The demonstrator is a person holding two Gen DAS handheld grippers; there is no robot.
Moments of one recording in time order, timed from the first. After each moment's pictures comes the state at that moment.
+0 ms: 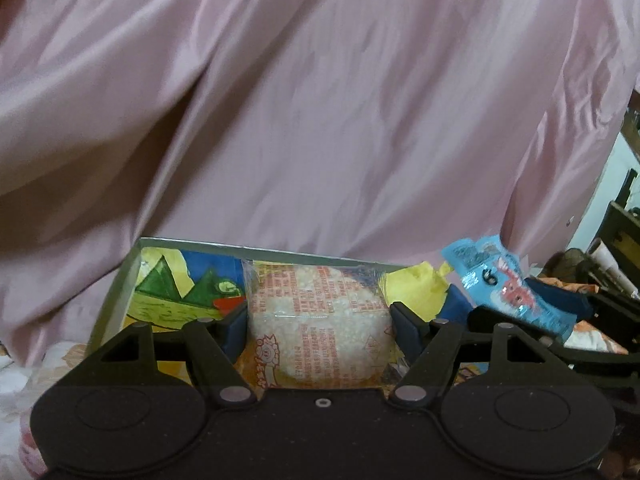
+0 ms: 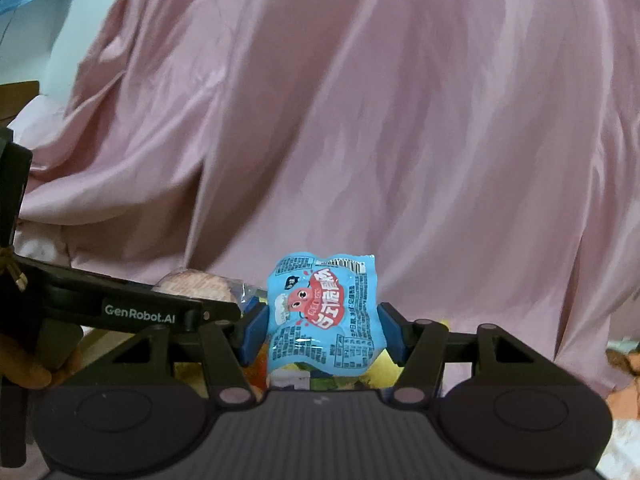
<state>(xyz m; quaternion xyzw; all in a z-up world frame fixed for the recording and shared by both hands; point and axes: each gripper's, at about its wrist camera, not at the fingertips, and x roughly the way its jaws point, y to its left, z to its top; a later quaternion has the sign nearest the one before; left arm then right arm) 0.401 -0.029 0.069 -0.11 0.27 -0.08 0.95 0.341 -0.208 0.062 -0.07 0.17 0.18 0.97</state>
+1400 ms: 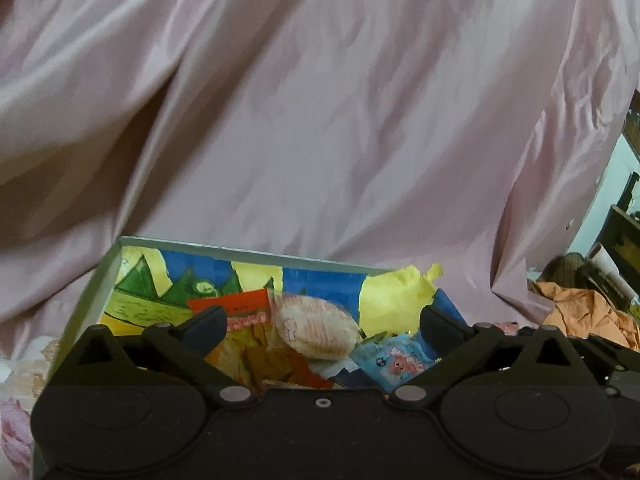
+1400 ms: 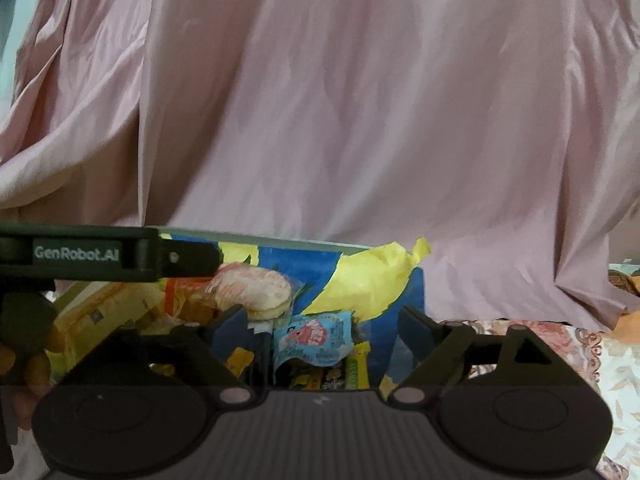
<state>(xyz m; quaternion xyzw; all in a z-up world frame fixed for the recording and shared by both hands) 0.402 -0.050 0.074 -0.11 0.26 -0.07 0.96 0.350 -0.234 0.029 -0.01 0.22 0.13 0.97</state>
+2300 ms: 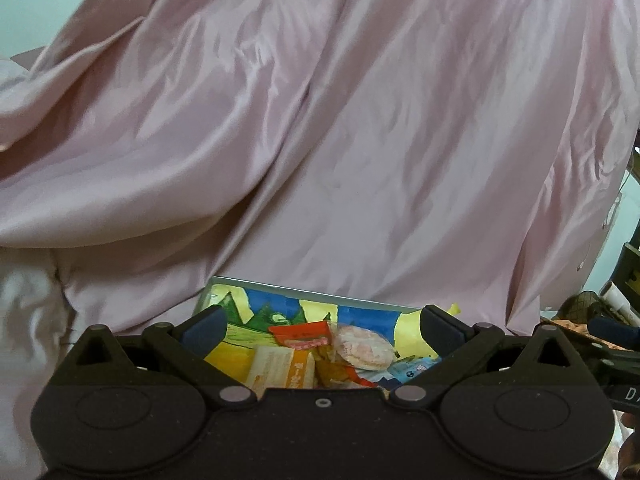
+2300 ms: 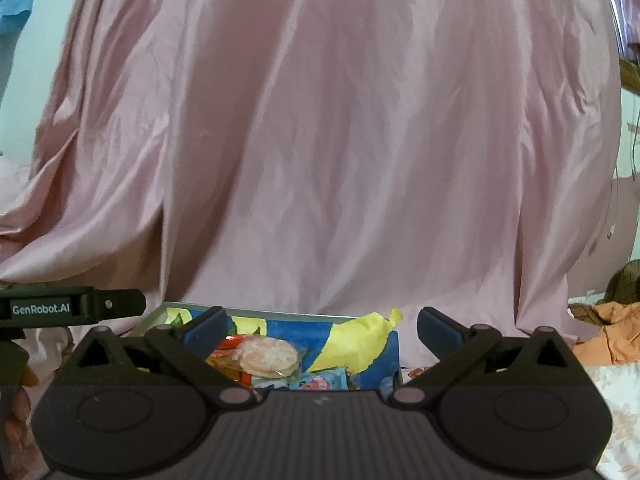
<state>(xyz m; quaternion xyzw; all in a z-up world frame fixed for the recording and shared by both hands) 0.312 -0.010 0.127 -0.12 0.20 -0.01 0.97 0.282 -0.235 0.087 0.01 0.13 0.10 0.99</state>
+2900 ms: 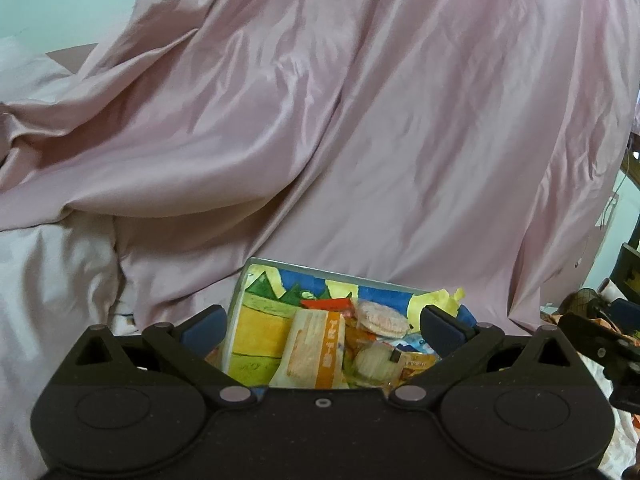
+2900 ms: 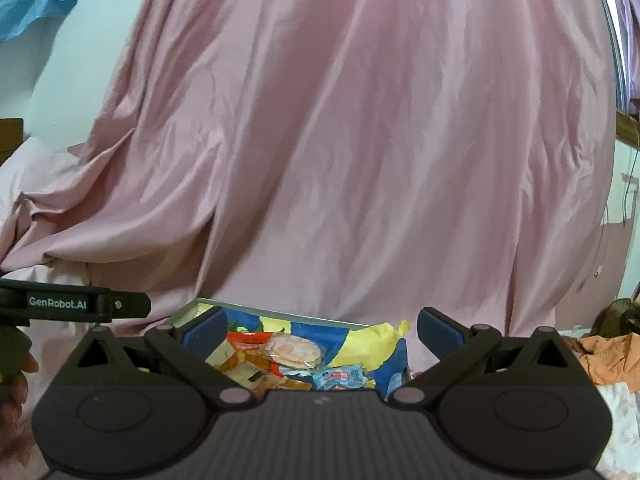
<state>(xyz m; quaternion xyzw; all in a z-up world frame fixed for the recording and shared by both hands) 0.244 0.012 0.121 -0.12 0.20 0.00 0.97 0.208 -0.214 0.089 -0.04 0.08 0.11 0.99</state>
